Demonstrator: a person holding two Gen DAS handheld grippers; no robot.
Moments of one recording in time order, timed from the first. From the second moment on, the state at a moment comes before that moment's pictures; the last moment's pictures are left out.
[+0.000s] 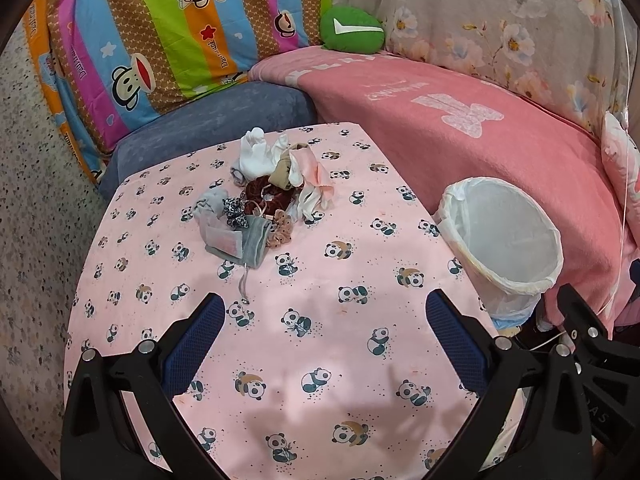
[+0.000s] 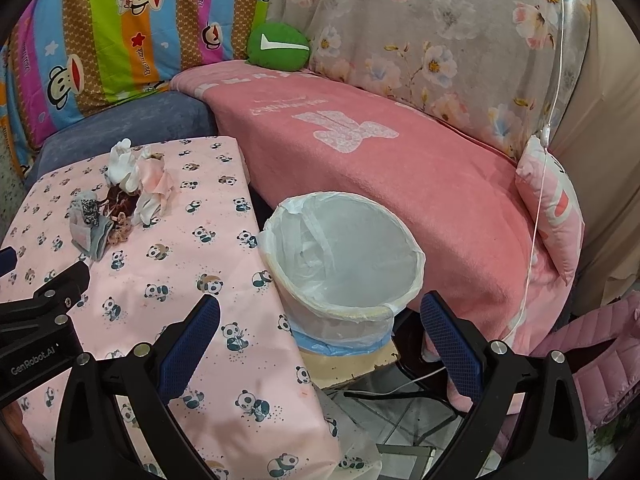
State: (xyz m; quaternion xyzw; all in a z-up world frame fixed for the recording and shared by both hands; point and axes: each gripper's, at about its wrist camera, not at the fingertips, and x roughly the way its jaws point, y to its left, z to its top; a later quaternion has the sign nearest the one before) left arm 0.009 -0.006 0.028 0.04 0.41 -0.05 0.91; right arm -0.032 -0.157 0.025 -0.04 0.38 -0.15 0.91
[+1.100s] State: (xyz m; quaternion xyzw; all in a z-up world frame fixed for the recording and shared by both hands) left arm 0.051 0.041 0.006 0.01 0.43 -0.02 0.90; right arm 0.002 -0.151 0.023 -0.02 0.37 -0.15 0.91
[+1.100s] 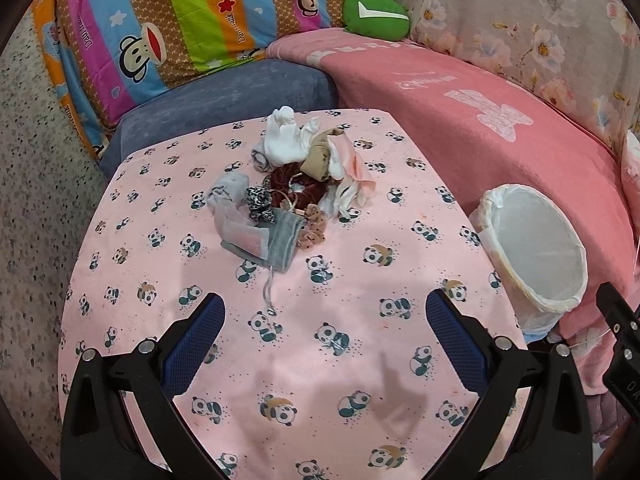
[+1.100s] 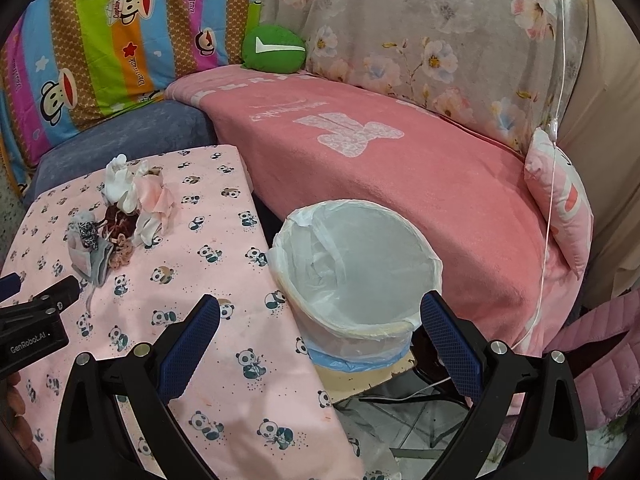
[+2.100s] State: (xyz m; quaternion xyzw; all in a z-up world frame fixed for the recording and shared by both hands) left arm 0.161 0.146 -0.072 -0.09 0.49 -0.03 0.87; right arm 0.103 -0.063 -0.024 -0.02 0.40 -0.07 0.91
